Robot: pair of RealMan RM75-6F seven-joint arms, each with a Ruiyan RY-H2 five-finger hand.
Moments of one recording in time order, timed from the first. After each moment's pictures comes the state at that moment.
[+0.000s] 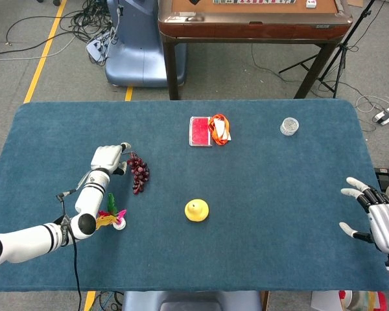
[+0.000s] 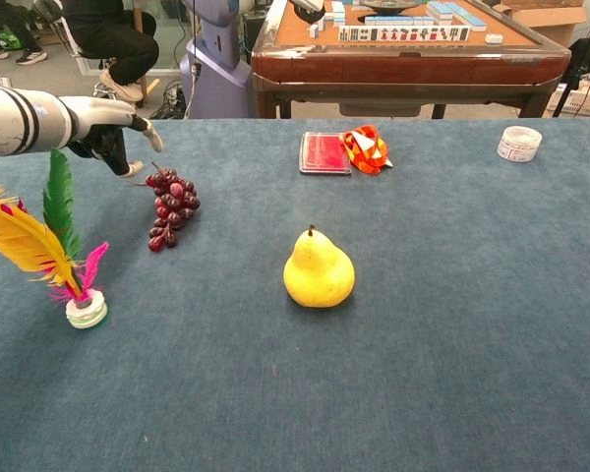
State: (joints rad) left arm -1.12 -1.48 -0.11 -1.27 0.27 0.77 0.54; right arm 0.09 -1.01 0.05 -1.63 -1.53 1.47 0.15
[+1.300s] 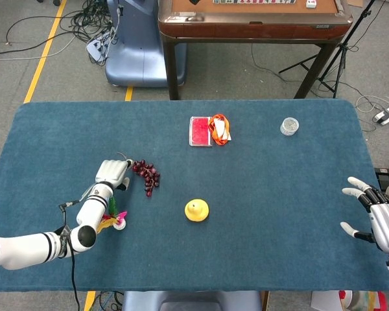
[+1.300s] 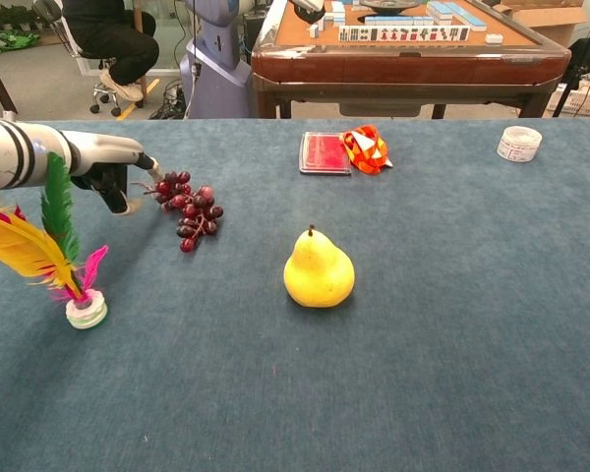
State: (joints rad) left arm -1.10 -1.45 -0.07 -1.42 0.29 0.81 0.64; right arm 0.09 -1.00 0.05 -1.63 -1.53 1.47 0.16
